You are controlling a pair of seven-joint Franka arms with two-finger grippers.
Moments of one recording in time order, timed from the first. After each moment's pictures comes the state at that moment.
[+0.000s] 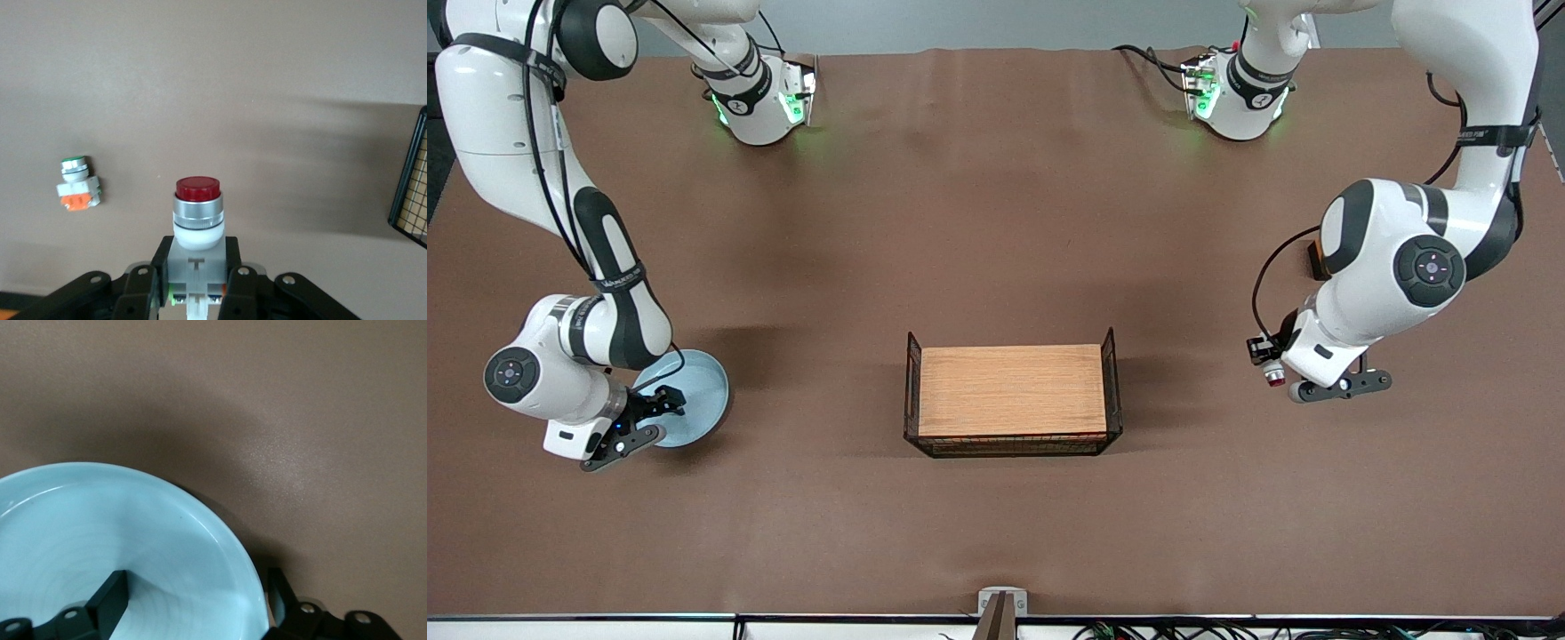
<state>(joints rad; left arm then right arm) -0.02 0.31 -0.17 -1.84 0.03 2.11 -0.34 -0.12 0.76 -0.03 -1.65 -0.05 2.42 -0.63</state>
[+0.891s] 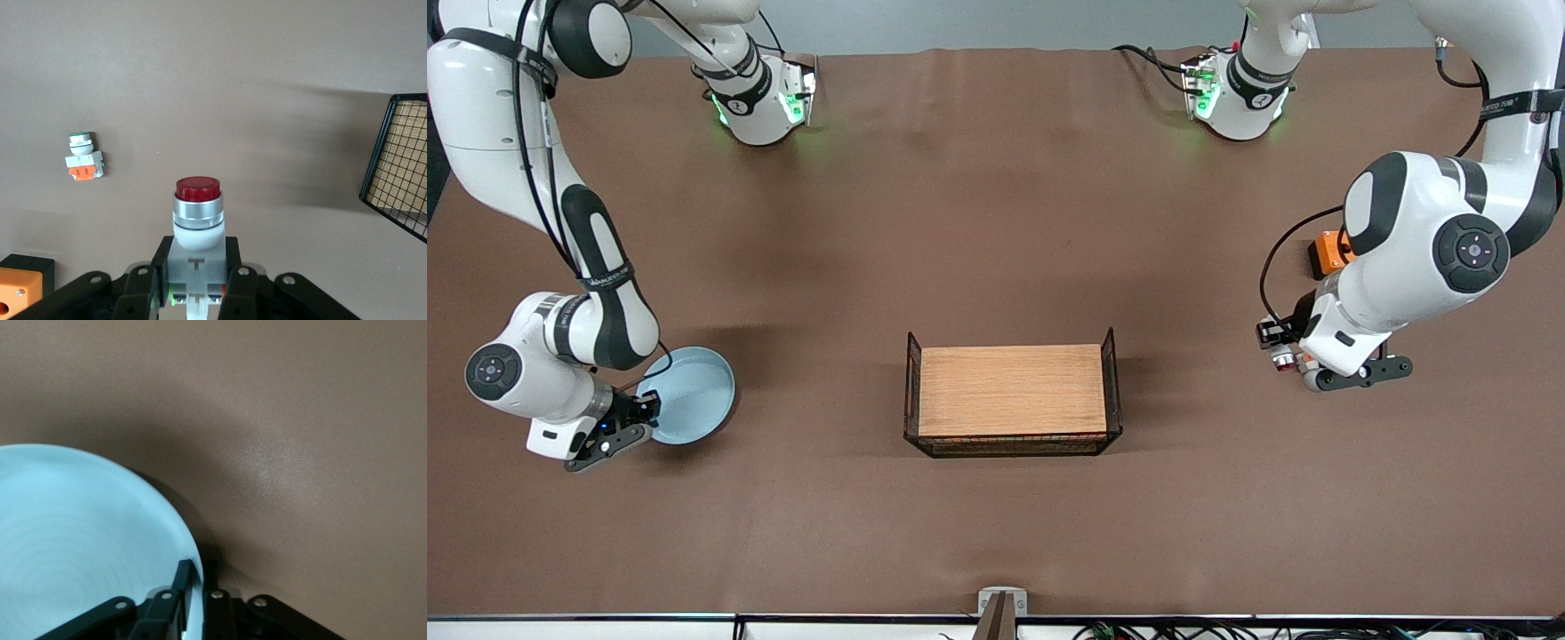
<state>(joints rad) -0.02 0.27 -0.17 -1.79 -0.03 1.99 -0.34 -0.14 0.74 -0.03 -1.64 -0.05 2.41 -0.68</state>
